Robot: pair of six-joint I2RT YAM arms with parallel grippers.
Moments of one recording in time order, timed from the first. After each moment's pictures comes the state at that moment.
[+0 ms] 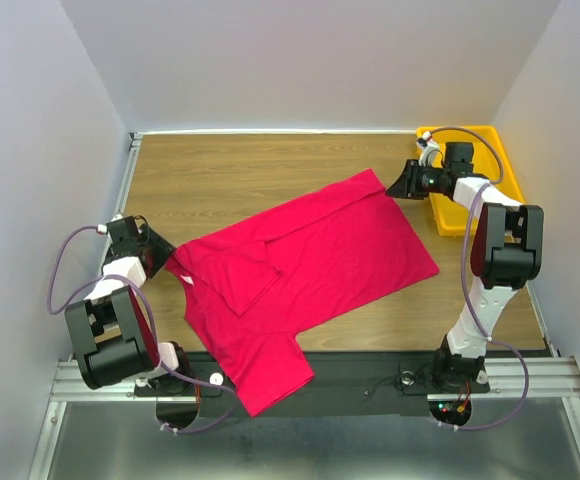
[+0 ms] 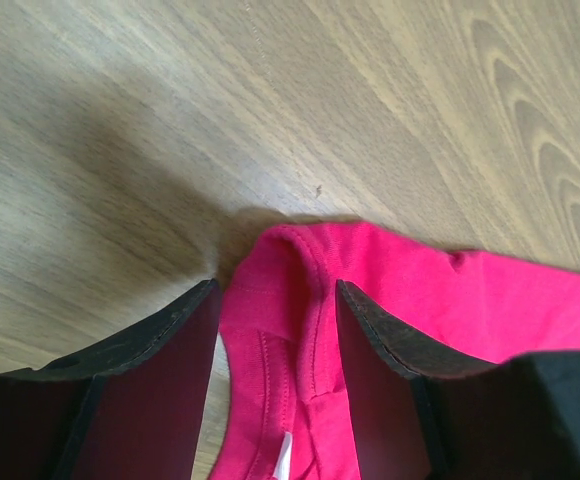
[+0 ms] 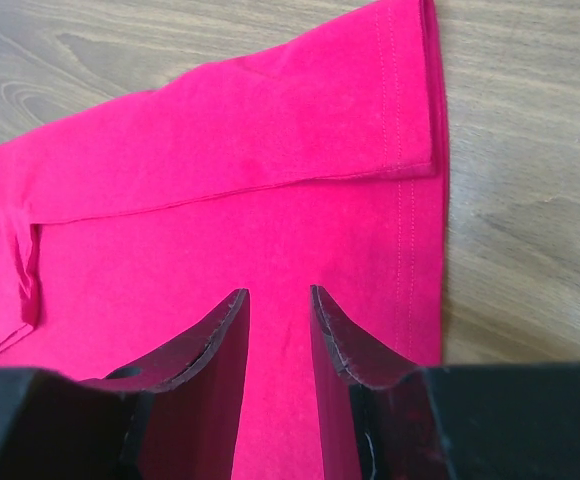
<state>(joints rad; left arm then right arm) 0.34 1.33 0.60 -0.14 0.11 -0.58 -0.10 1.96 1.37 -0.21 -0.79 0.05</state>
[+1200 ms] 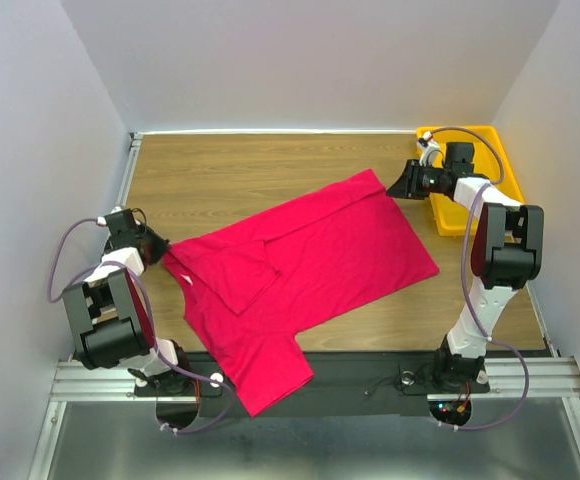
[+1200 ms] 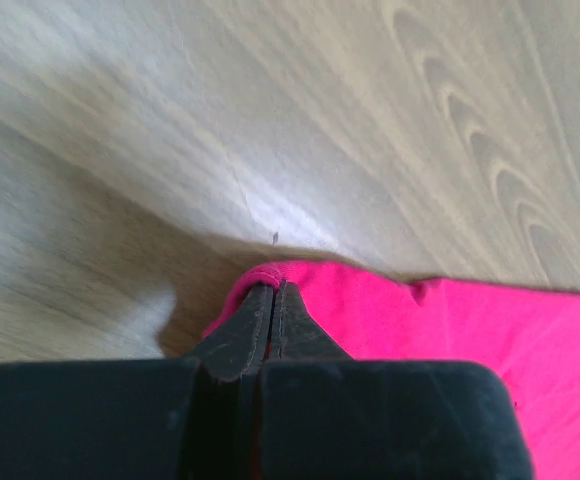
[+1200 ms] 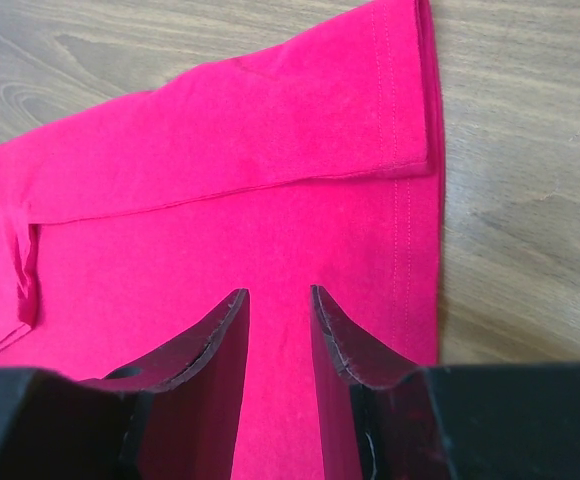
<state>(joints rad) 0.34 1.44 0.65 -0.05 0.17 -0.60 -0.11 1.96 1.37 -0.21 -0.79 0.05</state>
